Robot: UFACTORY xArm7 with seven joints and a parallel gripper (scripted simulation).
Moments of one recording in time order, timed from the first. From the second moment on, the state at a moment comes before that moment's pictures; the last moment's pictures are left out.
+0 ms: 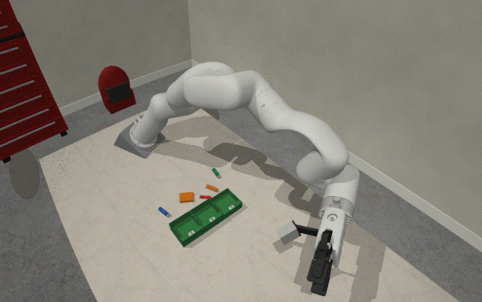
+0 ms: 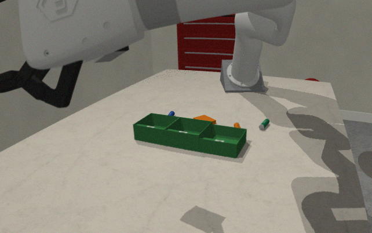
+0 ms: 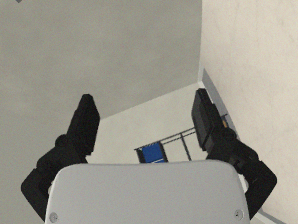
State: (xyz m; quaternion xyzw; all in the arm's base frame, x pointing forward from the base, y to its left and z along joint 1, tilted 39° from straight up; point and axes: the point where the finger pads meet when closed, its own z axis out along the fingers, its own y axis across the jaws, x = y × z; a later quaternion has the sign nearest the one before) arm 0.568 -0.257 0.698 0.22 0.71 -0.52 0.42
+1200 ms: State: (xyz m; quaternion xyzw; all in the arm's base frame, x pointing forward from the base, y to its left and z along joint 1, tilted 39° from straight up) arm 0.594 -0.249 0.645 0.24 0.71 -0.51 0.42
